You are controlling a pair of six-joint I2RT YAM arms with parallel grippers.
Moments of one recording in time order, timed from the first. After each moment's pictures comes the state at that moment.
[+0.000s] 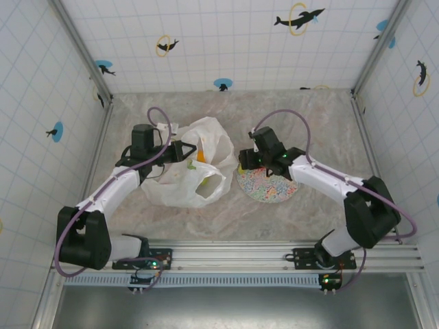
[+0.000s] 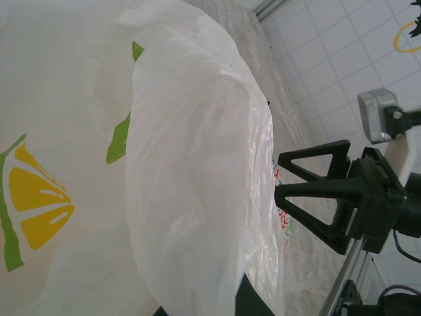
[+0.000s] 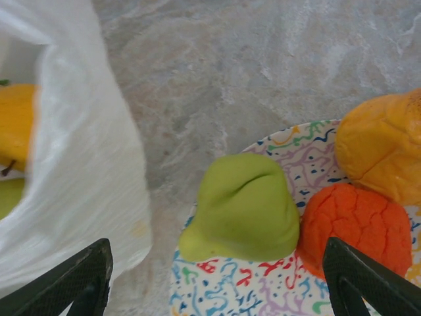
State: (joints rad) left arm -0.22 1.30 0.79 -0.09 0.77 -0.42; right arm 0.68 1.52 1.01 -0.34 0.08 0.36
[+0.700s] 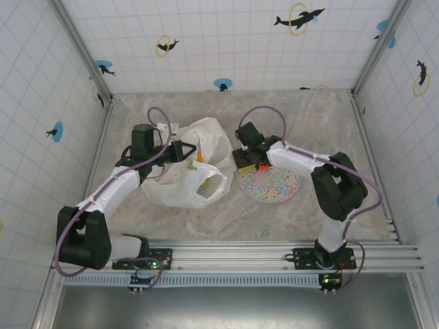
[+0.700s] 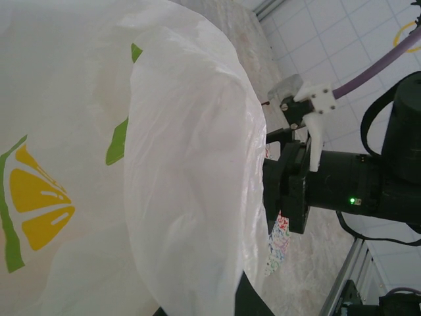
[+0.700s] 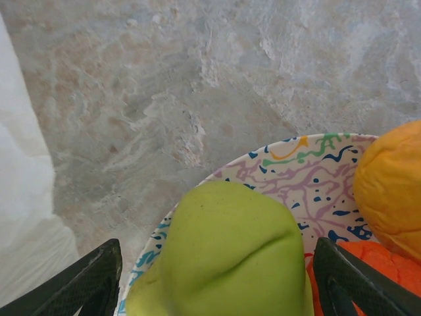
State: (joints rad) left arm -0.22 1.30 0.79 -0.09 0.77 -0.42; right arm 0.69 1.82 1.23 -0.47 0.14 0.23
